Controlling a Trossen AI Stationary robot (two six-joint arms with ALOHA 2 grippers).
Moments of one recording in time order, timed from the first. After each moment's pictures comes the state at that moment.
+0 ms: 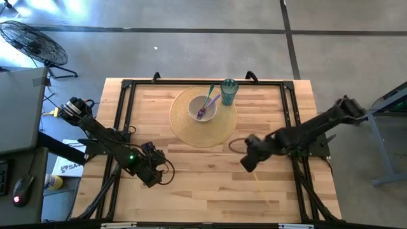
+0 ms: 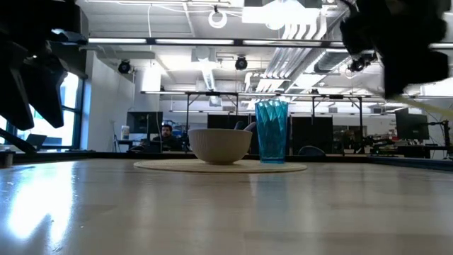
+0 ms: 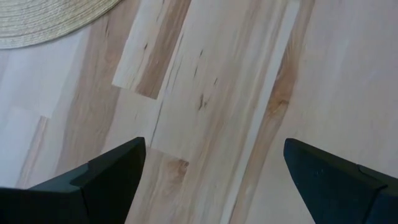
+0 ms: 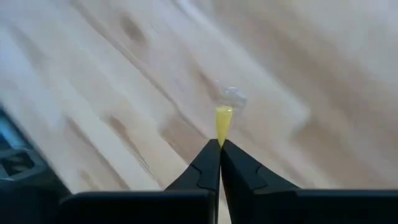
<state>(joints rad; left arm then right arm) -0.68 1.39 0.82 -0.77 -0.42 -0.95 0.38 1.30 0.85 -0.71 0.02 1.27</state>
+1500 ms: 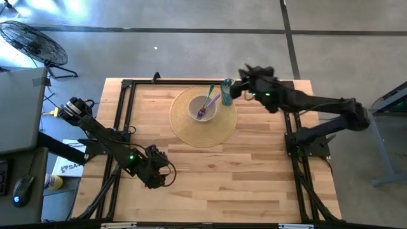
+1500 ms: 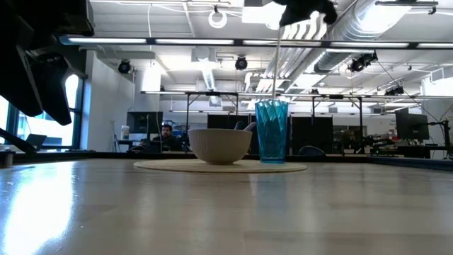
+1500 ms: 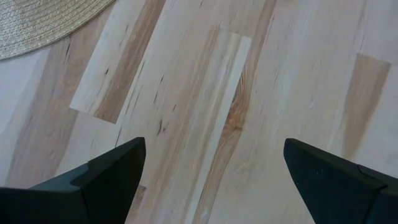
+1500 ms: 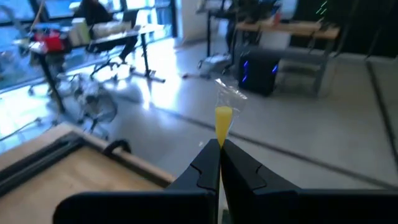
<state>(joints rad) -0.68 1.40 0.82 -0.63 -0.42 -0.95 -0.18 1.22 1.17 -0.18 0.84 0.23</state>
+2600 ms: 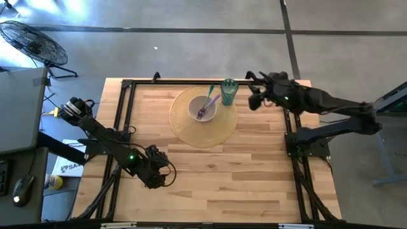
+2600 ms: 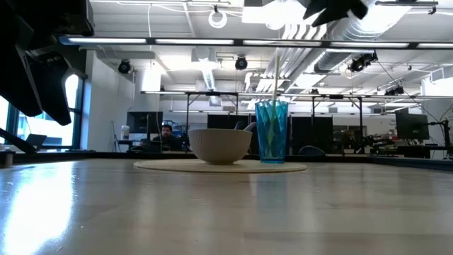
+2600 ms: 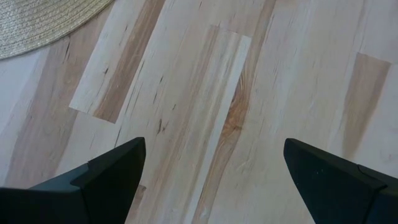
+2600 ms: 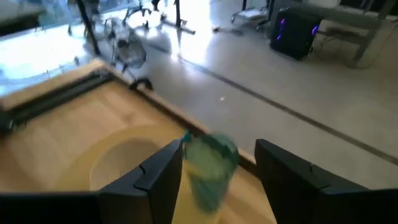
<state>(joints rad) -0.68 1.39 0.82 -0.63 -0.42 -0.95 -0.16 1.04 1.17 -0.60 0.64 0.33</state>
